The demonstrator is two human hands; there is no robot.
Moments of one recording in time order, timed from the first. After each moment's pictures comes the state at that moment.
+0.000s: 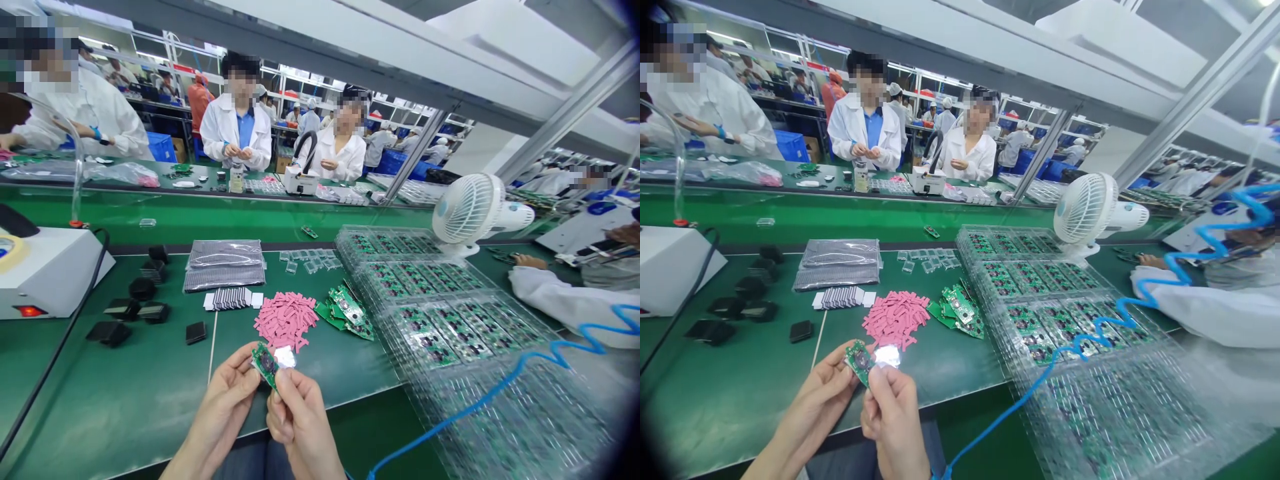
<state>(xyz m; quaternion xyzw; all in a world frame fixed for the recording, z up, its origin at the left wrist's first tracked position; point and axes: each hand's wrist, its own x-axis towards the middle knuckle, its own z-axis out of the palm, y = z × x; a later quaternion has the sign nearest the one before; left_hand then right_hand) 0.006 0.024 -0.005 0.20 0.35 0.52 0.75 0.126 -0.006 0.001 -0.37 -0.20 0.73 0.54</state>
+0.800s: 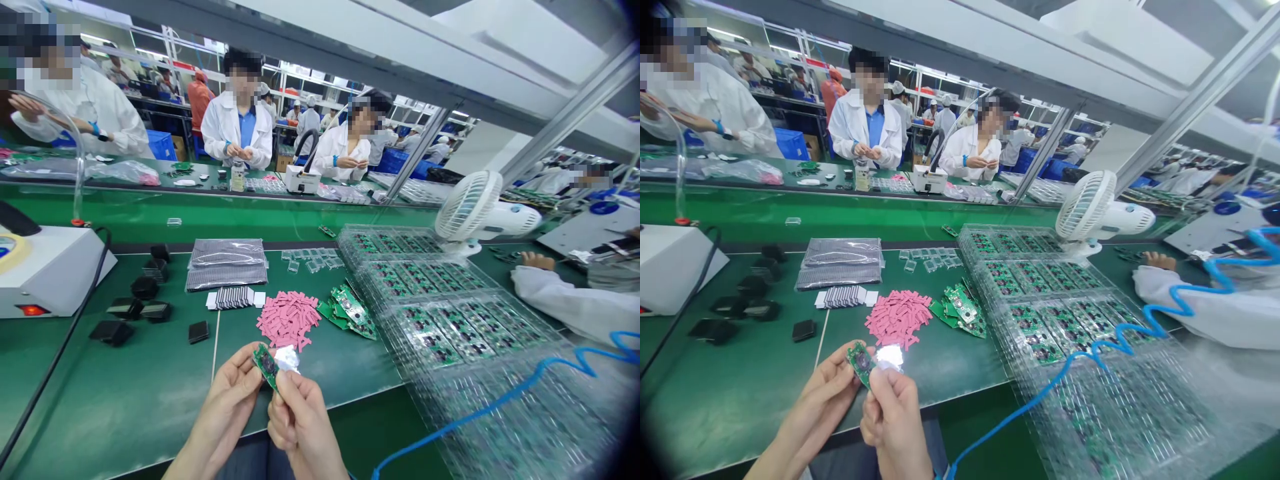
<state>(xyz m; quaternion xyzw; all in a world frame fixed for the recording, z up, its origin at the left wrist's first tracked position) 0.006 0.024 -0.006 0.19 0.33 0.52 0.77 0.121 -0.006 0.003 -0.39 -0.16 0.74 0.52</state>
